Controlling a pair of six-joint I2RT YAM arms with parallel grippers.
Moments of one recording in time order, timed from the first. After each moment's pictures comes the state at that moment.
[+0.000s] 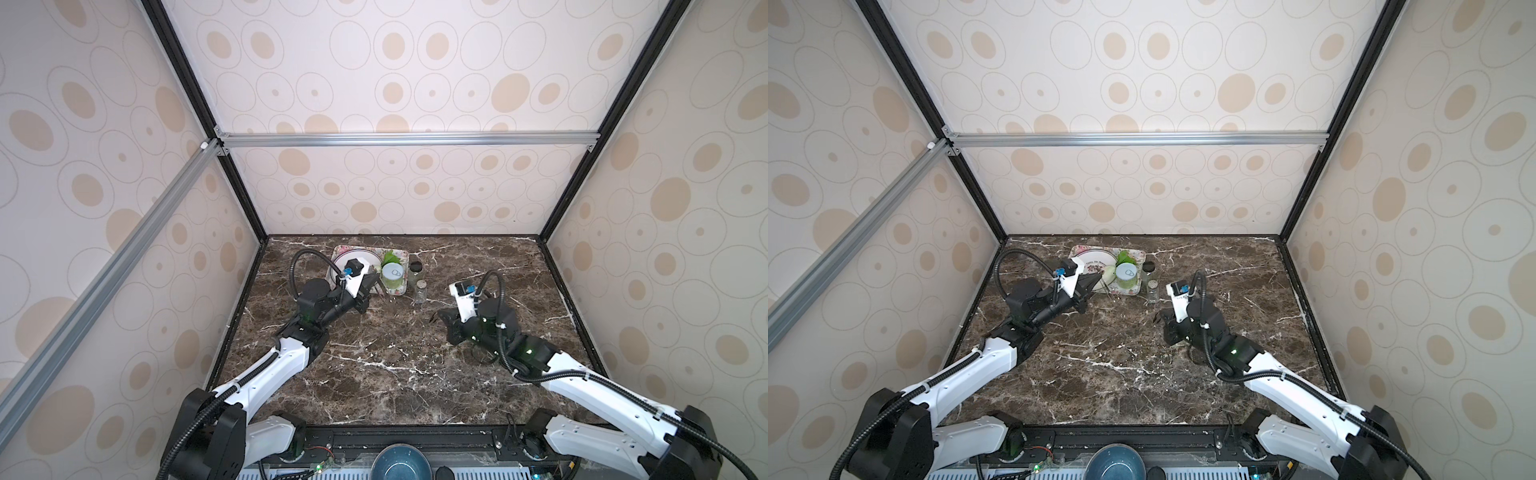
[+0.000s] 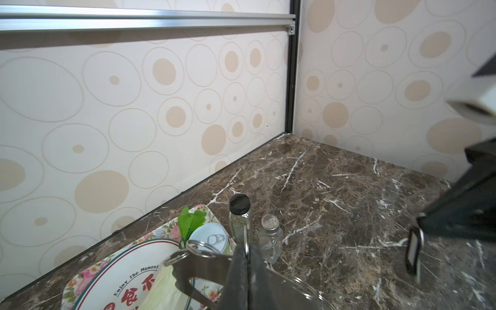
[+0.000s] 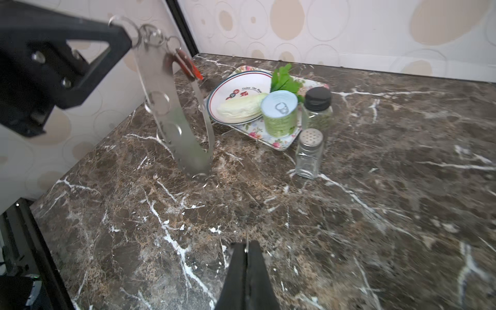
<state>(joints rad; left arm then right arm) -0.42 1.20 0.67 0.47 0.39 0.13 0.68 0.99 0.73 -0.18 0.03 0.29</state>
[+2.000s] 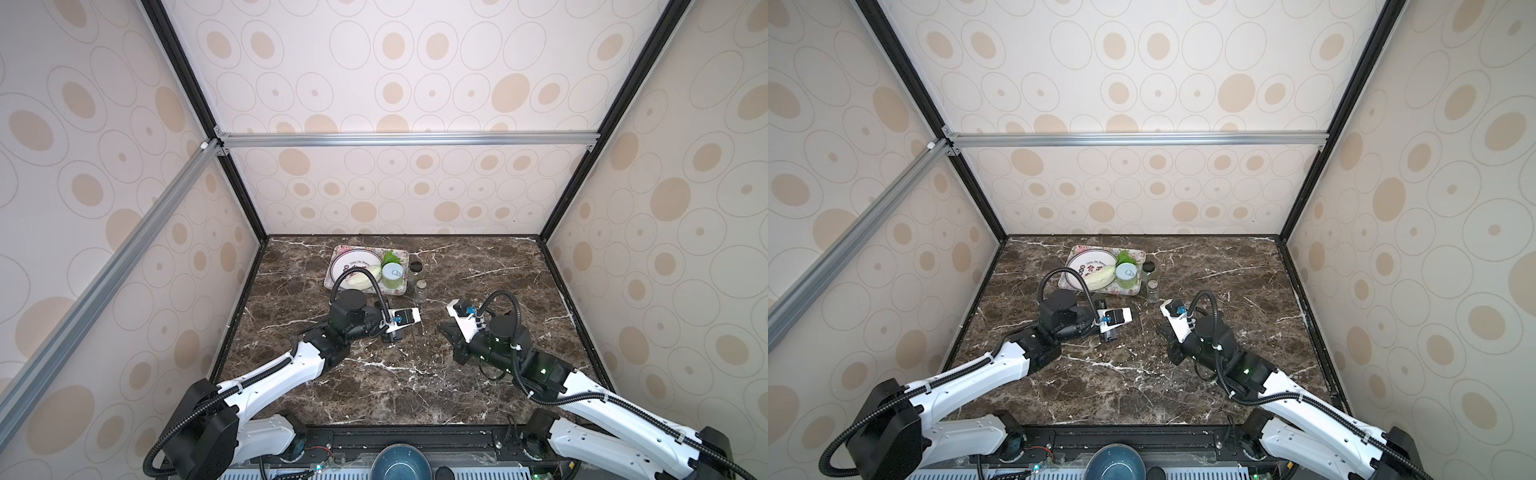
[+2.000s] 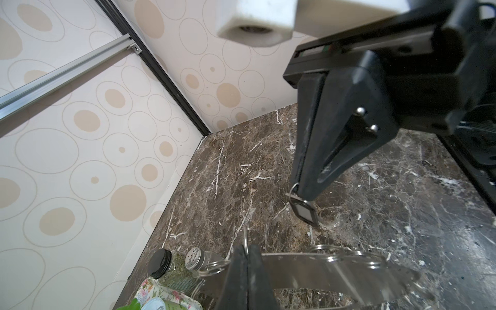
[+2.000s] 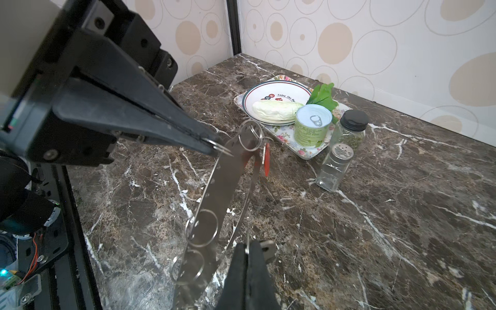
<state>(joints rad) -0.70 1.21 0.71 0.27 0.52 0.65 0.80 0.84 0.59 -0.11 -0.04 0.07</state>
